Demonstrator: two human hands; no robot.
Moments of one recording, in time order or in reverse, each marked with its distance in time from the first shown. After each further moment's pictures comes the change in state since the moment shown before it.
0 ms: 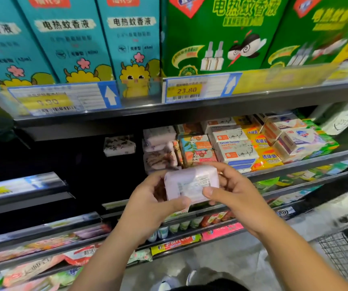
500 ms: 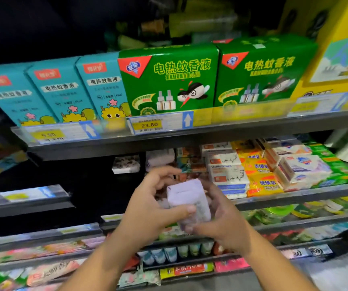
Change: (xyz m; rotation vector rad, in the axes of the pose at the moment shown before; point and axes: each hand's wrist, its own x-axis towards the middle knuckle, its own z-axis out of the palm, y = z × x) left_hand 0.002 0.054 0.051 0.235 0.159 0.319; right_hand 0.002 -0.004 -0.033 0.052 -0.221 0.001
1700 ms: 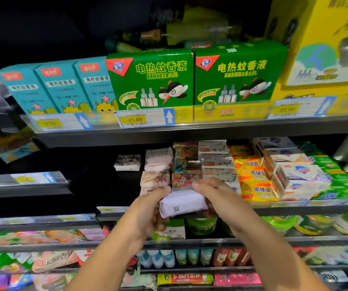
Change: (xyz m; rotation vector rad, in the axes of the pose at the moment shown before) left_hand -0.017 -0.012 0.046 -0.360 0.178 -0.648; right_hand 0.007 -0.027 -0.041 -0.284 0.119 0.187
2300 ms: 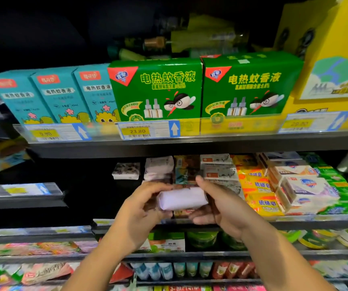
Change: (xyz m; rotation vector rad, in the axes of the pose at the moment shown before) left_hand 0.031 0.006 -0.033 0.565 -0.059 0.823; right_hand 0.025 -0.015 -0.002 0.445 -0.146 0.121
